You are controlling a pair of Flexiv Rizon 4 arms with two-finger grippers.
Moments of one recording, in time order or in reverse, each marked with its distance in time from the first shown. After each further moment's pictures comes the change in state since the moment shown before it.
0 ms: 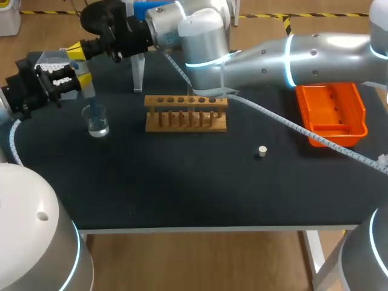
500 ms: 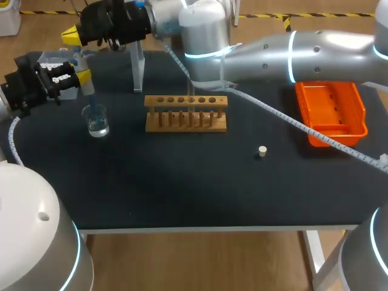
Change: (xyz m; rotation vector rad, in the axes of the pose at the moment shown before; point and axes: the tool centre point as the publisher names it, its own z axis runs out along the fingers) left arm -0.003 -0.006 0.001 0.004 0.001 0.002; right arm 0.000 0.049 -0.006 -0.045 0.001 -0.120
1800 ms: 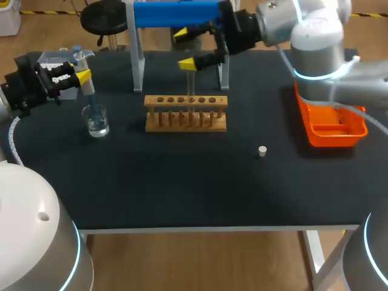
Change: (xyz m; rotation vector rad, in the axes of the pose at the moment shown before) left arm 0.000 0.000 0.000 0.000 0.000 0.000; right arm 0.085 -0.060 -0.245 0.253 -0.234 0.029
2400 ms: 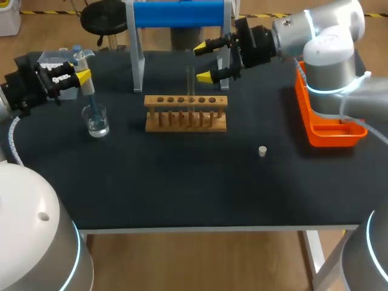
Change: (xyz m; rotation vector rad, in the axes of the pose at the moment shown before) left arm 0.000 0.000 0.000 0.000 0.000 0.000; right arm -0.012 -0.061 -0.022 0.046 -0.058 -0.016
